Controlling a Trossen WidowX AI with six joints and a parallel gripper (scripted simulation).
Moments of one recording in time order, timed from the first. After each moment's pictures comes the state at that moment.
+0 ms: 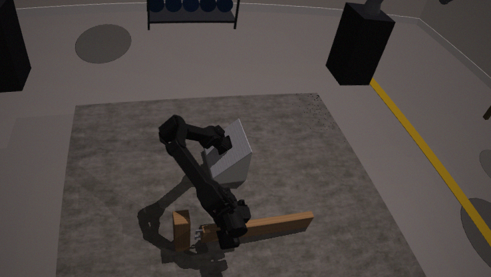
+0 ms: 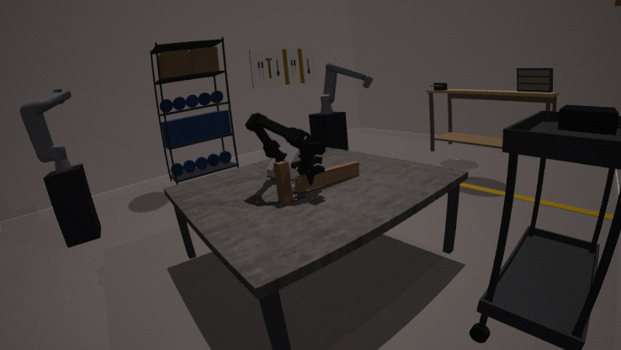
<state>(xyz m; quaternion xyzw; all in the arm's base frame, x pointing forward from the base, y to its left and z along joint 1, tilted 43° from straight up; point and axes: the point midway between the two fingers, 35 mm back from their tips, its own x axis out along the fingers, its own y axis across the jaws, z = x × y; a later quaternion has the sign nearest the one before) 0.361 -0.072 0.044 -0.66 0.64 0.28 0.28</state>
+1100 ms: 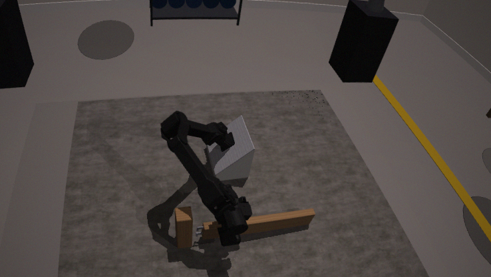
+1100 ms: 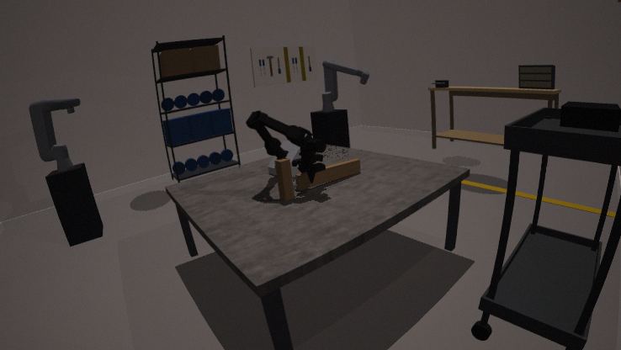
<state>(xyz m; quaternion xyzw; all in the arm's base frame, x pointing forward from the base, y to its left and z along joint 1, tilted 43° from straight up) 0.361 -0.074 0.046 -0.66 0.64 0.28 0.28</state>
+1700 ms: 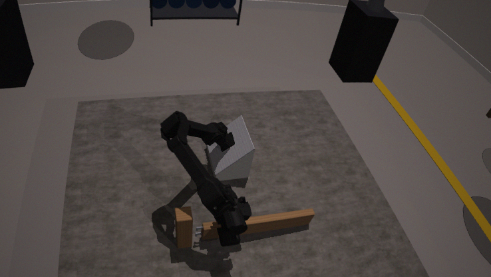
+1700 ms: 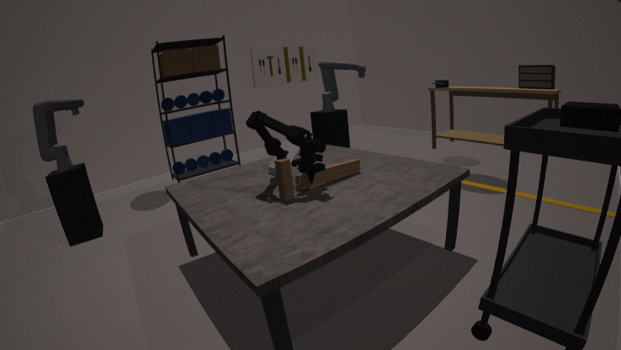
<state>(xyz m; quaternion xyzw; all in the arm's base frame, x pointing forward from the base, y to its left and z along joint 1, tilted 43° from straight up) 0.361 -0.076 0.048 -0.66 0.64 0.28 0.28</state>
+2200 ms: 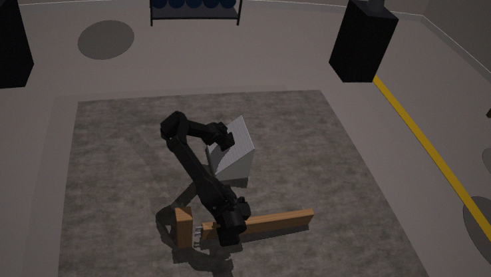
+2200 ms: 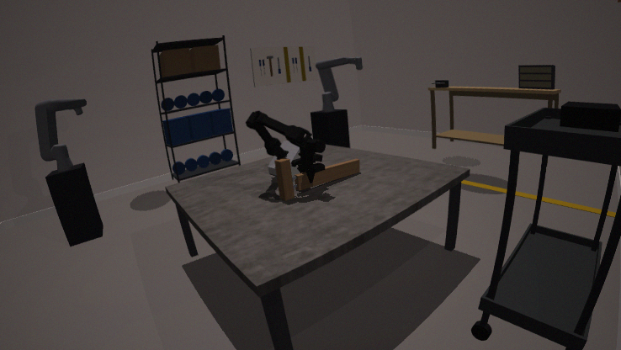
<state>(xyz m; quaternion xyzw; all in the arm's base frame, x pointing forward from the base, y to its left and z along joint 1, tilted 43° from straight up) 0.361 -0.077 0.049 -0.66 0.64 0.28 0.28</state>
